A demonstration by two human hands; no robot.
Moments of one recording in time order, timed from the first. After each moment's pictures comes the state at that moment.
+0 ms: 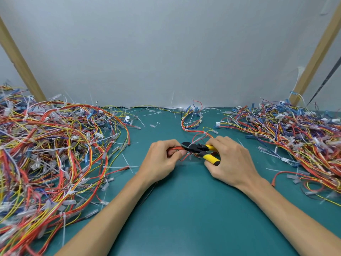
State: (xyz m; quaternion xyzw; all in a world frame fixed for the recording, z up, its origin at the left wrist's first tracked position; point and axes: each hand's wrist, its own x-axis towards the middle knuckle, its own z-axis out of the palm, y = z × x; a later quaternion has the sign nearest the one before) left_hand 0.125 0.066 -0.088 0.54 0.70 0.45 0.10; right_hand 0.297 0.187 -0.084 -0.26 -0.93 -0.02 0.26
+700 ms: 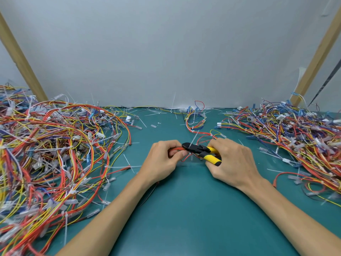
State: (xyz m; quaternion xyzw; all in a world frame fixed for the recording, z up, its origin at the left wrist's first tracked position) left_hand 0.124 0.065 -0.088 0.55 0.70 0.45 0.11; right_hand 0.297 0.184 -0.082 -0.26 -0.92 -0.04 0.28
